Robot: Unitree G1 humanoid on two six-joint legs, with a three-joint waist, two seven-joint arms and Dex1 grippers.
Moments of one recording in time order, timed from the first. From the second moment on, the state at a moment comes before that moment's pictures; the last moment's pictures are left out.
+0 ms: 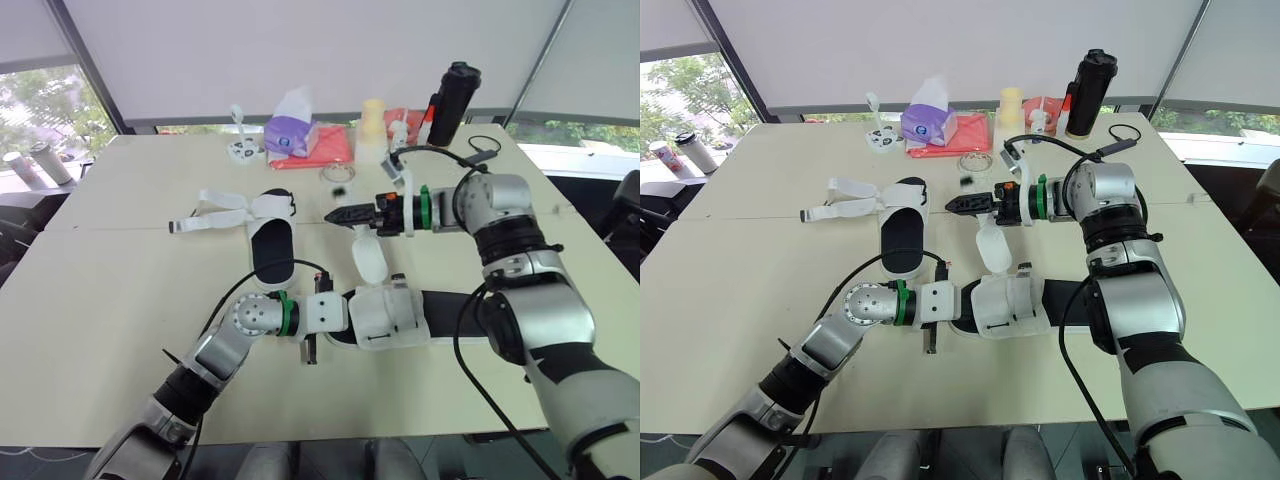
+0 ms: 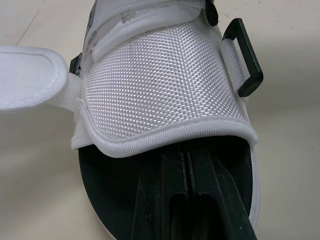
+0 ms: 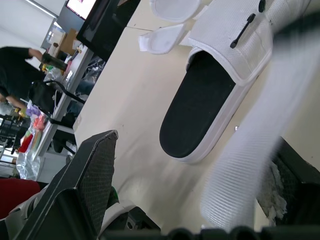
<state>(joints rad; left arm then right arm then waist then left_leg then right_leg) -0.46 0.38 -0.48 0.05 0.06 0.02 -0.94 -1.23 -0.42 0.05 0.80 0.47 1.17 1.04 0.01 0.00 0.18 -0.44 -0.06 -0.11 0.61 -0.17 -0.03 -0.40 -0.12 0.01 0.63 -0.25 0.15</state>
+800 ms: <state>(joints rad) -0.43 0.35 -0.44 0.05 0.01 0.06 -0.95 -0.79 -0.59 0.00 -0.15 0.57 1.11 1.00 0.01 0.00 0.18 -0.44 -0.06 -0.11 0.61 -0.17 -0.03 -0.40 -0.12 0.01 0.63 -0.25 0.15</state>
